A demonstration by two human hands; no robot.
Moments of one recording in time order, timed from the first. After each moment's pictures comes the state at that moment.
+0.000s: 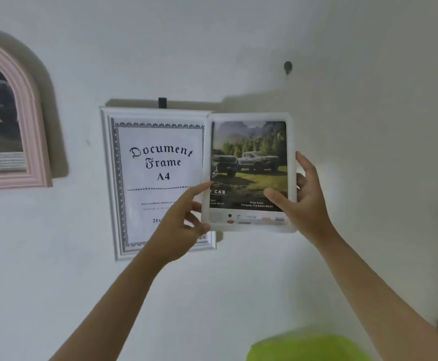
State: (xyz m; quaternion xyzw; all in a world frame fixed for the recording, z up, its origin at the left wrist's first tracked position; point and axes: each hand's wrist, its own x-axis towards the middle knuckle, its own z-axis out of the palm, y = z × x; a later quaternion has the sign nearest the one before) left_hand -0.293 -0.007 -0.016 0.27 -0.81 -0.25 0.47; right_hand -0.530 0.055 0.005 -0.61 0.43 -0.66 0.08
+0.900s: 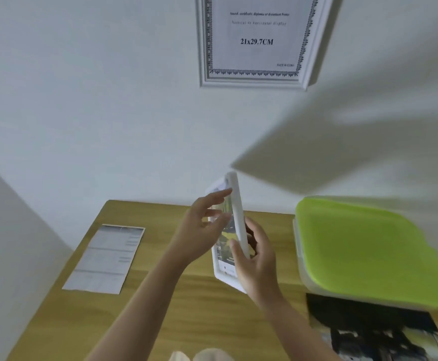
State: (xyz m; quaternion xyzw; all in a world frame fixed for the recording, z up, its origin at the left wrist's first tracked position) left_hand -0.219 0.129 -0.219 0.47 -0.64 -0.41 0.45; right_hand -0.347 0.163 -0.283 -0.56 0.50 -0.58 0.31
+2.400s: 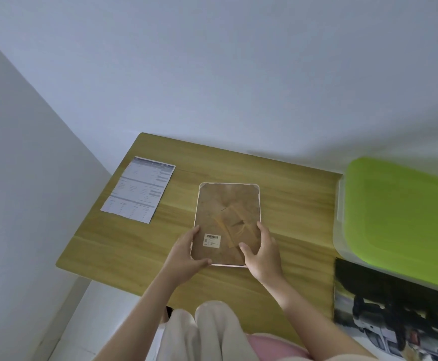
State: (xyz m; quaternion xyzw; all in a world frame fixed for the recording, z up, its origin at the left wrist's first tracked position) left_hand -0.137 0.235 -0.441 0.72 -0.47 -0.45 0.22; right_hand -0.337 0.196 -0.439 -0.55 0.67 -0.22 0.44
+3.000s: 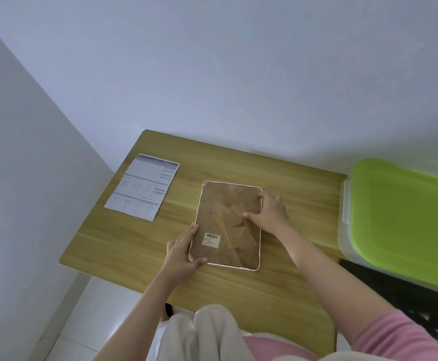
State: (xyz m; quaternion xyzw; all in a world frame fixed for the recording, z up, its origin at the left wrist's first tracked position) left_hand -0.123 0.245 -0.454 0.72 -0.52 -0.39 0.23; right_hand -0.333 0.095 -0.422 -0.65 0.67 -0.05 0.35
